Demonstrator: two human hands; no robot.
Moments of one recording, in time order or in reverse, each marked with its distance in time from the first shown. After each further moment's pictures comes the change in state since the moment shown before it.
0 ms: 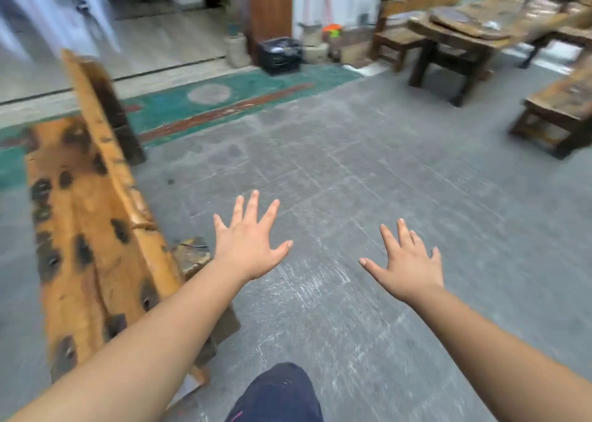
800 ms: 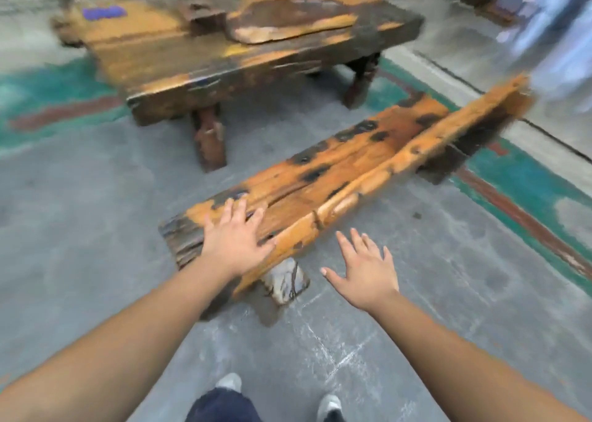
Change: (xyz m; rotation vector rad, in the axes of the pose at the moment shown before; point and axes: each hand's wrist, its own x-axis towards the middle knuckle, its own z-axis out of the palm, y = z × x) left_hand 0.006 -0.157 0.070 -0.203 -0.043 -1.547; right_hand 0.276 -0.446 0.030 -0.363 -0.168 -1.714
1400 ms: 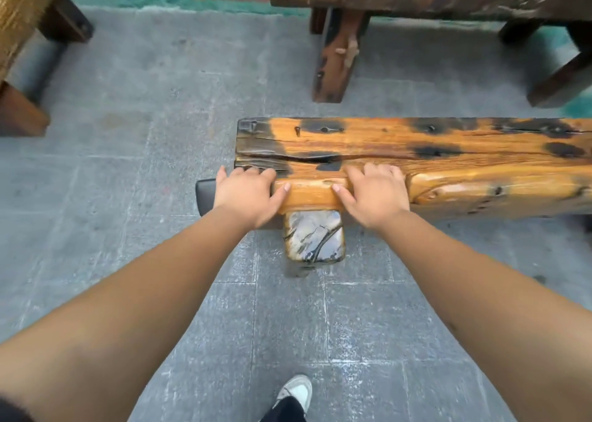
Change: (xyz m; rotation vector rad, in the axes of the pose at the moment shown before) left_hand -0.003 0.003 0.155 -0.108 0.049 -0.562; right_hand 0.201 -0.036 0.103 -0.240 0.148 -0.705
